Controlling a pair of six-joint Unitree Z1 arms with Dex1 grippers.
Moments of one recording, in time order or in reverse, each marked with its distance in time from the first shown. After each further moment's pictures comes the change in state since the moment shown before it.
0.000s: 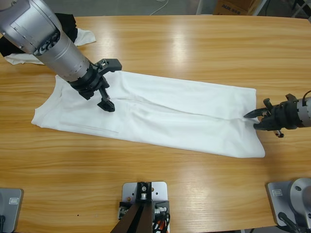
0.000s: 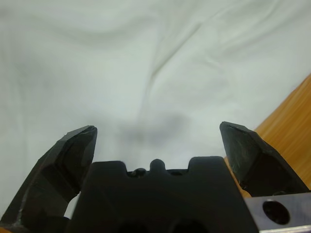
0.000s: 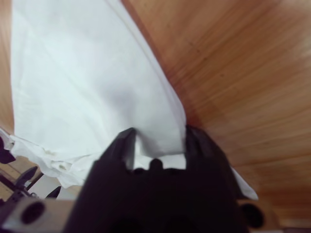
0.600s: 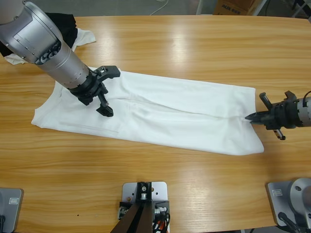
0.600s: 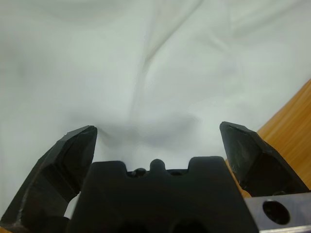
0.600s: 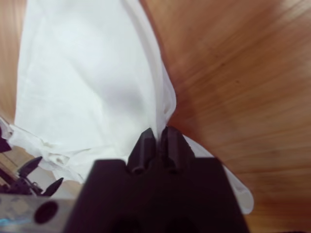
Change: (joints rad) arm 0 0.000 0.000 0.066 -0.046 0.000 -0.011; arm 1 0.000 -0.010 0.021 -0.044 0.009 -0.077
